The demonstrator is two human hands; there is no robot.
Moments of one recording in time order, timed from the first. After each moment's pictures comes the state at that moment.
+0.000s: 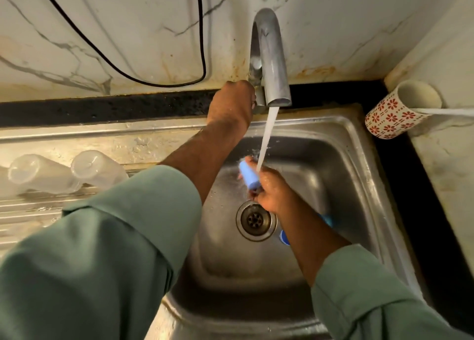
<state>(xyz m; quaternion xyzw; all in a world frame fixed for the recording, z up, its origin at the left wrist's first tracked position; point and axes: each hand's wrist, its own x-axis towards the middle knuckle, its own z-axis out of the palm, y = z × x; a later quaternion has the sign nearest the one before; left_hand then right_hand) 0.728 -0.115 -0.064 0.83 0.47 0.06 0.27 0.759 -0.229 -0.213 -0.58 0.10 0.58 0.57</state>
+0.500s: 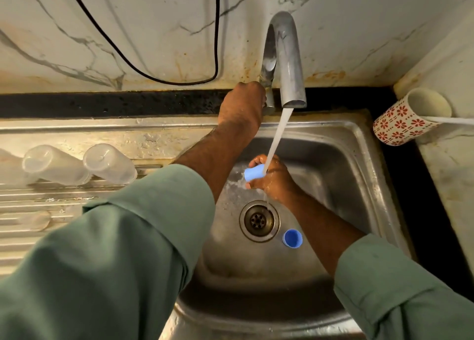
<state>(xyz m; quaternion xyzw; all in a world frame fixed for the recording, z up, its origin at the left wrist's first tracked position) 0.723 -0.118 -0.054 0.86 0.46 0.03 0.23 0.776 -0.222 -0.219 -0.80 -0.32 0.42 0.29</state>
